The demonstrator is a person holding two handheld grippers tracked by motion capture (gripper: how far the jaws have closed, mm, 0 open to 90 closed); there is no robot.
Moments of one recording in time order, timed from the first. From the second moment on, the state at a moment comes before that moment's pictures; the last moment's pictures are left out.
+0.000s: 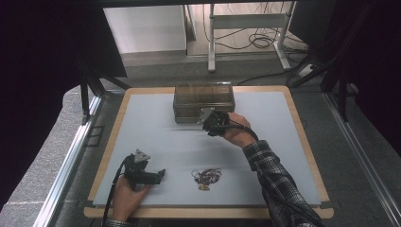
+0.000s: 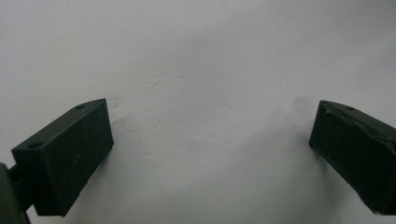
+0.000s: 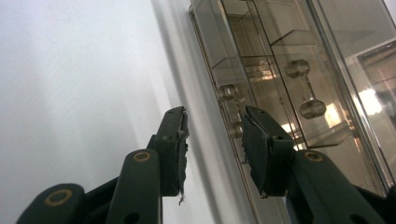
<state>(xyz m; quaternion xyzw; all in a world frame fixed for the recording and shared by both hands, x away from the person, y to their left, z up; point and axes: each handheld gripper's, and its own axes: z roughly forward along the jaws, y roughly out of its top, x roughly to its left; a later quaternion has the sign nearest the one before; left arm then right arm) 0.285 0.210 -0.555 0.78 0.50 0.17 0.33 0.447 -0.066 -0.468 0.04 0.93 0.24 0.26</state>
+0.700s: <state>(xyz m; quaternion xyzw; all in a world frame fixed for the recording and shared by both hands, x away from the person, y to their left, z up) 0.285 0.211 -0.555 0.79 0.50 0.17 0.33 0.468 -0.086 -0.454 0.09 0.93 0.27 0.22</state>
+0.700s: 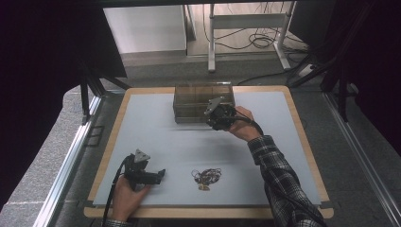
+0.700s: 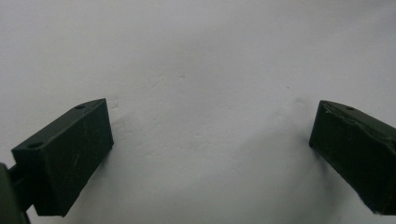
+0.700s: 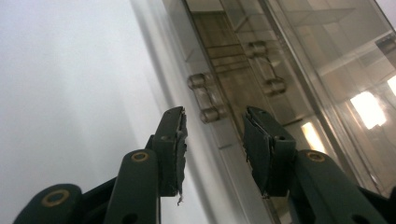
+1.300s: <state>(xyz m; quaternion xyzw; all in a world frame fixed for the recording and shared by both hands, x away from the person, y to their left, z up) 0.285 0.211 -0.555 0.79 0.50 0.17 0.33 0.494 -0.103 -0.456 0.07 0.95 0.25 0.18</state>
